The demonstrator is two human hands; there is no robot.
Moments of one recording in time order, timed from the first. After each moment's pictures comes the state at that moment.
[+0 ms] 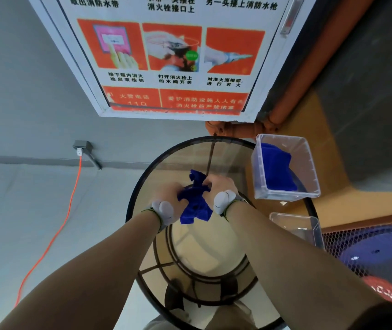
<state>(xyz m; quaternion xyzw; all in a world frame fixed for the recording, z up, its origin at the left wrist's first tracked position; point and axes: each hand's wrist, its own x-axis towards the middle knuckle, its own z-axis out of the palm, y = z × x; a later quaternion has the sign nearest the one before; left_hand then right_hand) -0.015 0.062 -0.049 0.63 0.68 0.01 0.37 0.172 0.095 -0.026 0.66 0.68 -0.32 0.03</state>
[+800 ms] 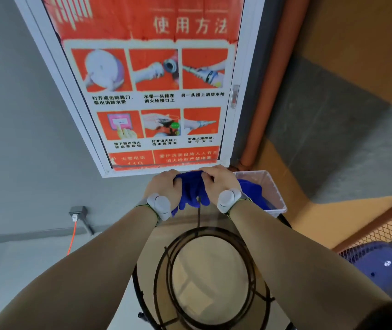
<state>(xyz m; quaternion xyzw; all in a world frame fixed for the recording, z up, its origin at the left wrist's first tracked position) -0.017 0.073 0.119 0.70 0.62 0.26 0.24 0.184 0.077 0.117 0.63 0.71 -0.16 -0.27</state>
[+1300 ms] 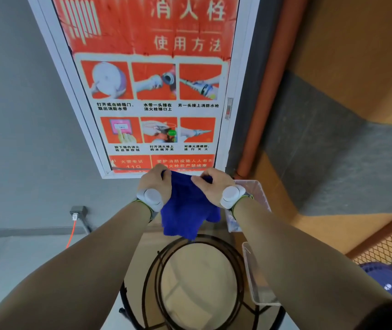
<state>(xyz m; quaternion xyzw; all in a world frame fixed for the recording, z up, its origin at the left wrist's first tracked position) 0.011 0.051 0.150 0.62 0.67 0.33 0.24 0.223 0.069 0.141 0.61 0.70 -0.26 -0.27</state>
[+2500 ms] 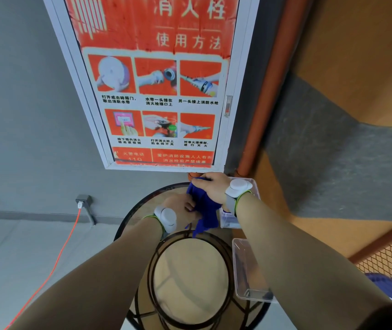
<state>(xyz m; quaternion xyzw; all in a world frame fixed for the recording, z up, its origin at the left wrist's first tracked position) 0.096 -0.002 0.111 0.70 0.64 0.12 0.30 0.252 0.050 0.138 0.61 0.64 -0.39 -0.25</state>
